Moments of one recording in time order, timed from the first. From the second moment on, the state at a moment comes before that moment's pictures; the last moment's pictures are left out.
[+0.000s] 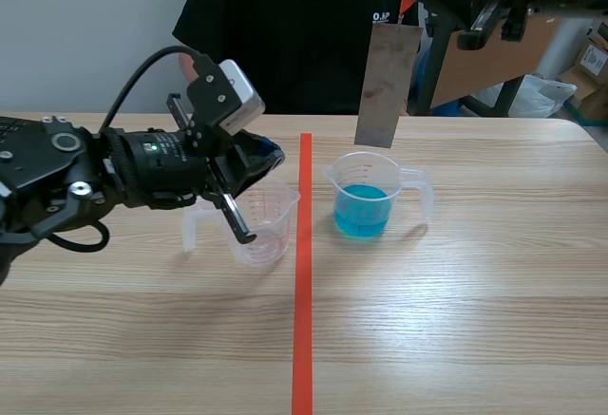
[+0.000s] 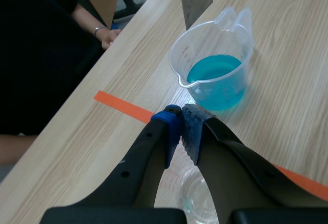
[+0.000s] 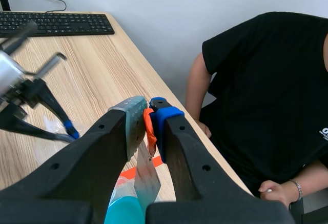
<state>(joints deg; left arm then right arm) -16.4 -25.3 35.2 77.2 -2.6 -24.1 -4.1 19.9 37.5 -12.7 94.0 33.1 45.5 -8.9</state>
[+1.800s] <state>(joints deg) -24.4 -8.9 37.4 60.3 4.0 -17.9 -7.1 19.9 37.5 -12.7 94.0 33.1 45.5 -8.9</state>
